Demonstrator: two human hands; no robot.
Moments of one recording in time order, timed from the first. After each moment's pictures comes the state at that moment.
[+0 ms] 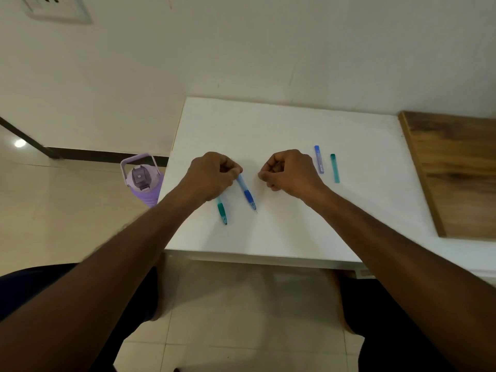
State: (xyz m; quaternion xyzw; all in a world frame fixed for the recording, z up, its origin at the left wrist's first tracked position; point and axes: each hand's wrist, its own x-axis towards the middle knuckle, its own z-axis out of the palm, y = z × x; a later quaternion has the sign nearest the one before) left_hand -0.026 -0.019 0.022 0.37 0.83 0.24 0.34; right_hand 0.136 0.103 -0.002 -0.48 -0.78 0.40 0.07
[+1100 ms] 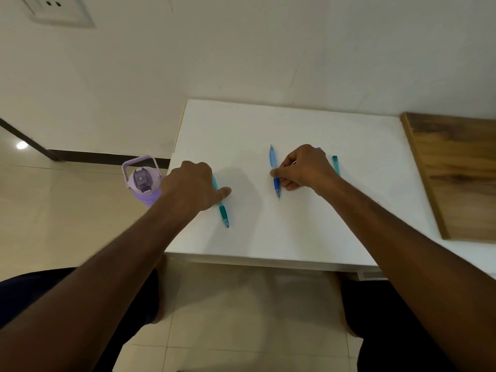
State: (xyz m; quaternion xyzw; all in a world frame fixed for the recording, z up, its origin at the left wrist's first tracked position) left_hand -0.044 -0.037 0.022 0.43 0.88 -0.08 0.19; right_hand 0.139 0.127 0.012 -0.54 -0.74 0.39 0.00
